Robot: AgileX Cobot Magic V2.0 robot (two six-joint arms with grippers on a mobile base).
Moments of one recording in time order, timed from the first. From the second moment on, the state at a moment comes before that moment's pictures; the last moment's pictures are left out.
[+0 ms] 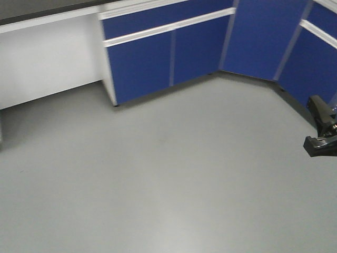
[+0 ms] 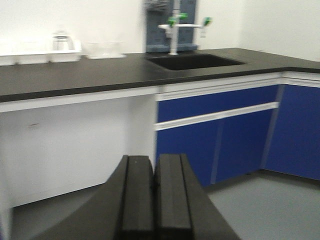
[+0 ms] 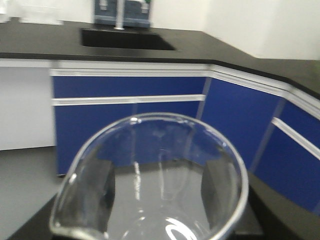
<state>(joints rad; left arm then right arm) 0.01 -0.01 0.03 0.15 0.11 -0.26 0.08 0.70 -0.33 -0.39 -0.14 0.27</state>
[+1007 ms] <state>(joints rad) 0.01 -0.01 0.03 0.15 0.11 -0.26 0.08 0.70 -0.33 -0.39 -0.14 0.27</state>
